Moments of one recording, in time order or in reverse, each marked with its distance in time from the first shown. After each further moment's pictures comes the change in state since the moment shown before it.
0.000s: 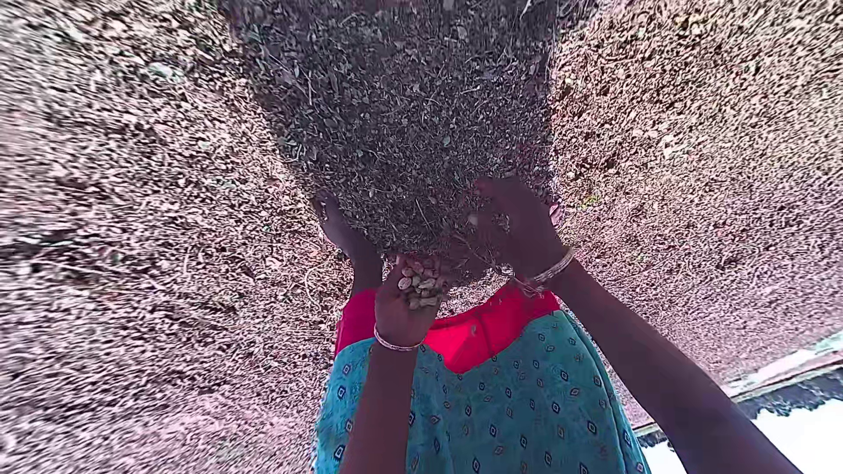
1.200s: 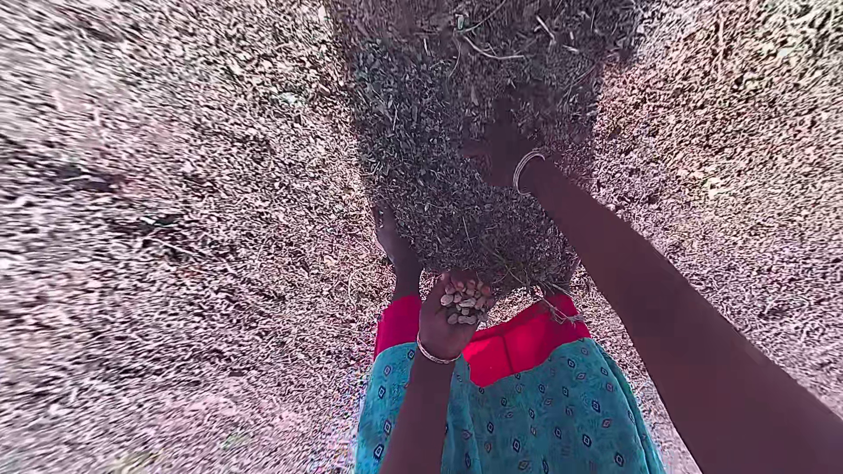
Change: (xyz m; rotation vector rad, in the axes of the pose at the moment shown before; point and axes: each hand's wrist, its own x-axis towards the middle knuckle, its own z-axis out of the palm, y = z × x) left_hand -0.003 0.012 -0.004 -0.258 -0.192 -0.024; right_hand 0.195 0.033 0.051 -0.565 -0.526 0.104
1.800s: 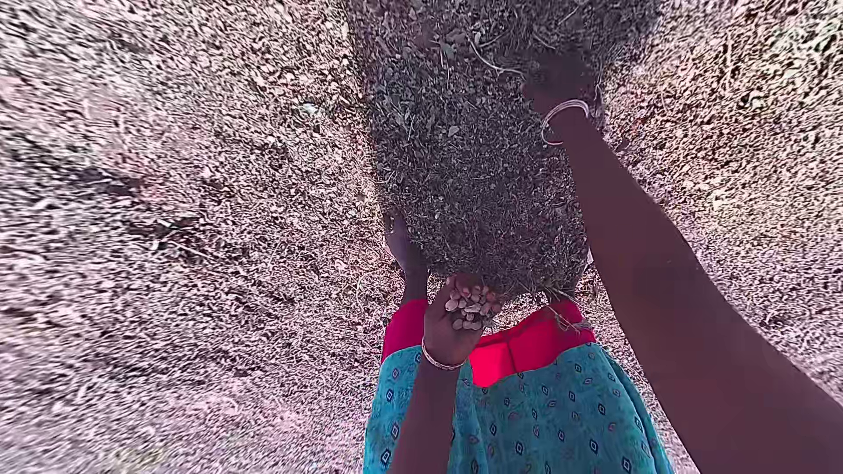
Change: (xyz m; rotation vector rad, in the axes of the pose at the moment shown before) left_hand 0.000 0.014 0.008 0.007 0.000 0.023; right_hand 0.050 0.052 -0.068 0.359 0.505 0.382
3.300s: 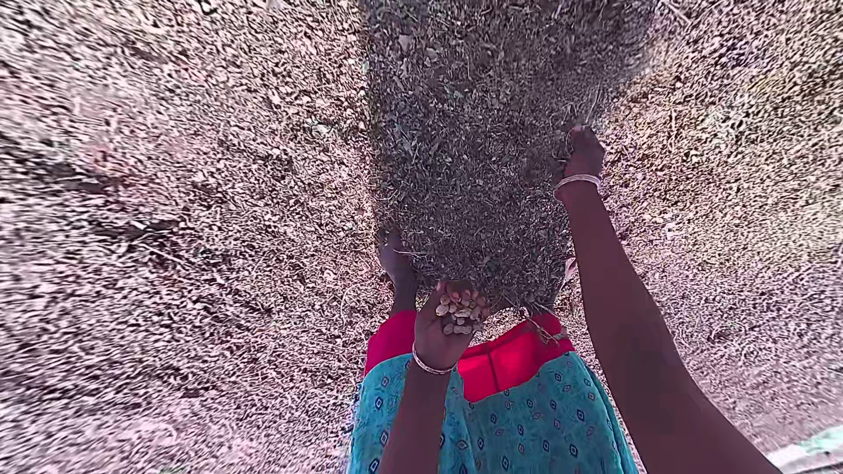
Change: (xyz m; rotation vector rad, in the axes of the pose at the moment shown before) left_hand 0.006 0.016 0.024 -0.072 -0.070 0.044; right_hand -0.080 0.003 -0.031 0.850 0.339 0.290
